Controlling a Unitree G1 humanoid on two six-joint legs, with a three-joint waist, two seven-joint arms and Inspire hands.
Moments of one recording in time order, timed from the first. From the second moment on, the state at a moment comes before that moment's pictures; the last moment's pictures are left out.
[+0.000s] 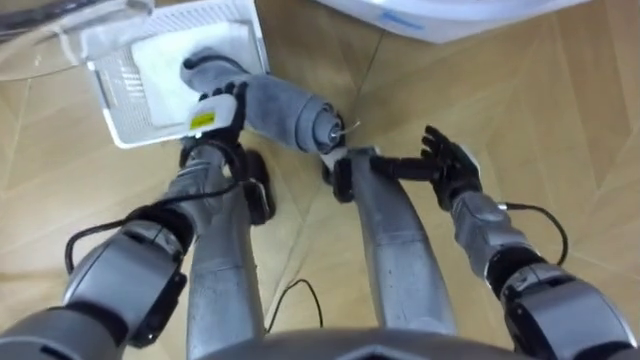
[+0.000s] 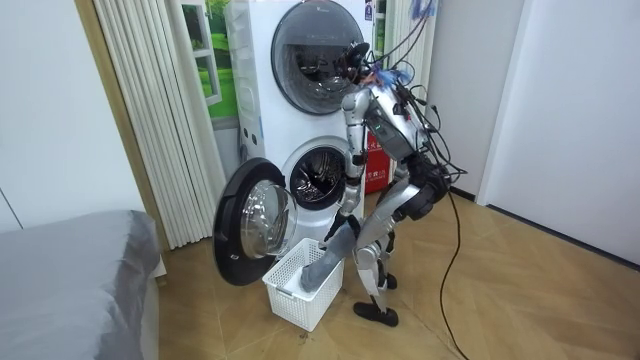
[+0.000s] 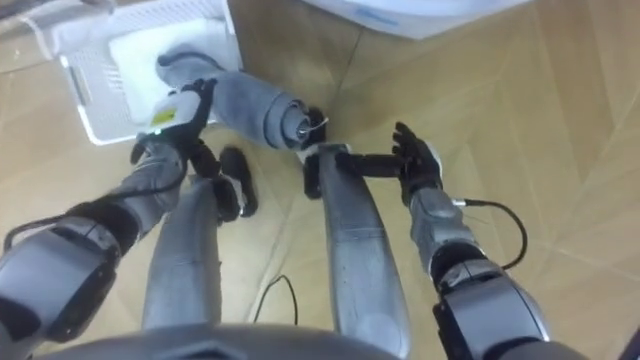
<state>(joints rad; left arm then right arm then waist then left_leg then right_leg) -0.53 0.18 -0.45 1.24 0.70 -0.07 0.42 -0.34 -0.20 0.29 1.16 0.52 -0.20 -0.01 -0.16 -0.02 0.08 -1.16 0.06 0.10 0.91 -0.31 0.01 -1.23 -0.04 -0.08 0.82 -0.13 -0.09</state>
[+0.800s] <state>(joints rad) -0.57 0.25 -0.50 1.25 0.71 -0.13 0.56 -0.34 -0.20 0.37 1.12 0.69 -0.28 0.07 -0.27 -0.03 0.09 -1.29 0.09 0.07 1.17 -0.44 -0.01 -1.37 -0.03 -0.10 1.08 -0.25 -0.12</state>
